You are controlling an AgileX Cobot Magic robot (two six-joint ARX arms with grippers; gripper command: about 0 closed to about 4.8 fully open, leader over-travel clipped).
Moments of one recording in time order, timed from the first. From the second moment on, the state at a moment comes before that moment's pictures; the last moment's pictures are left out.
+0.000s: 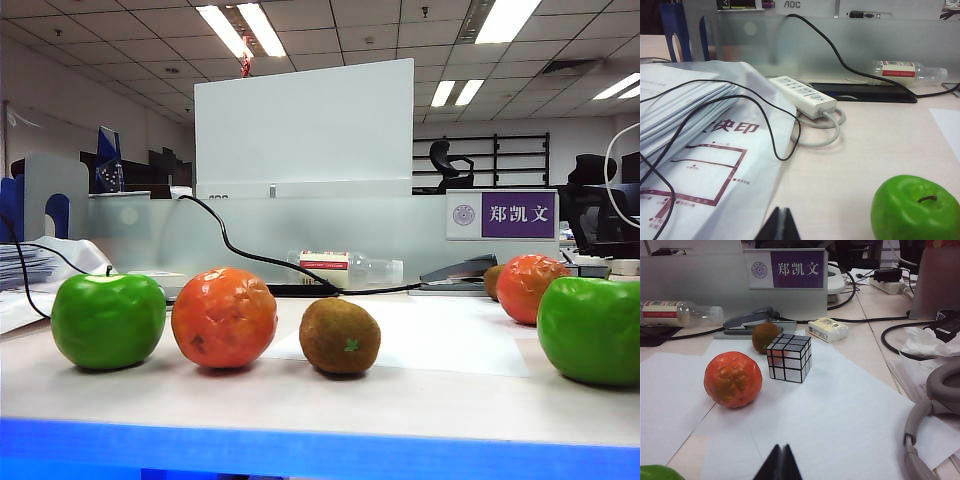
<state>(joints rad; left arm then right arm) -0.01 0.00 0.01 -0.04 0.07 0.03 -0.08 0.00 0.01 -0.07 -0.03 0.04</state>
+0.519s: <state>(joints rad) -0.01 0.00 0.01 -0.04 0.08 0.00 -0.08 0.00 0.01 -0.06 -0.03 0.05</state>
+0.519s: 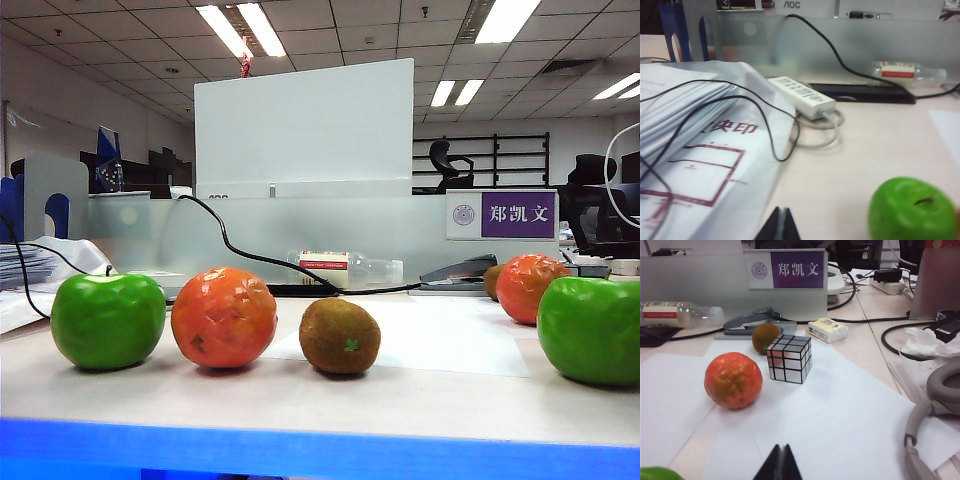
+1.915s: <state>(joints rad) -0.22 0.17 0.14 -0.22 0.16 -0.25 -0.03 0.00 0.01 0.09 -0.84 0.62</state>
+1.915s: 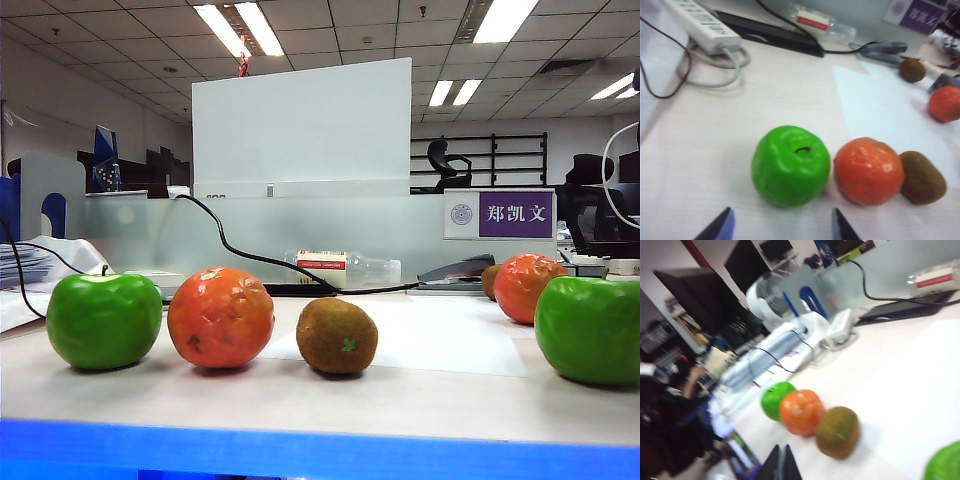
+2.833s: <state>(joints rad) -0.22 0.94 0.40 -0.04 0.26 0.11 0.77 0.00 0.10 -0.08 -0.29 0.33</state>
